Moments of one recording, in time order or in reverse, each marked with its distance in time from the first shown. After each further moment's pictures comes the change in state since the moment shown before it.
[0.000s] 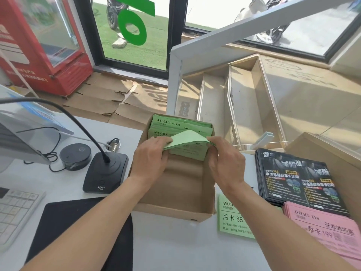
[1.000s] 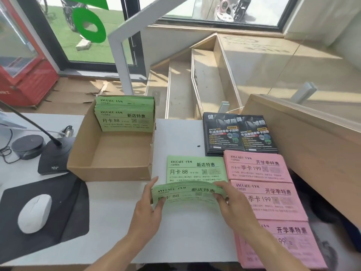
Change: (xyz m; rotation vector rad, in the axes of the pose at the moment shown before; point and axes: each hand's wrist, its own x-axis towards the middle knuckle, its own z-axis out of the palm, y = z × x) left_hand -0.219 0.175 0.033 -0.577 -0.405 -0.476; right_hand -0.245 0.134 -0.158 0.286 -0.467 0.474
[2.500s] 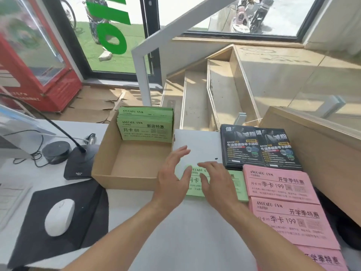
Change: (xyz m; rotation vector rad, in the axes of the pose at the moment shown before) left_hand 0.083 0.080 -0.015 -0.015 0.174 0.395; right_hand 0.095 -0.074 0.050 -0.245 0.178 -0.223
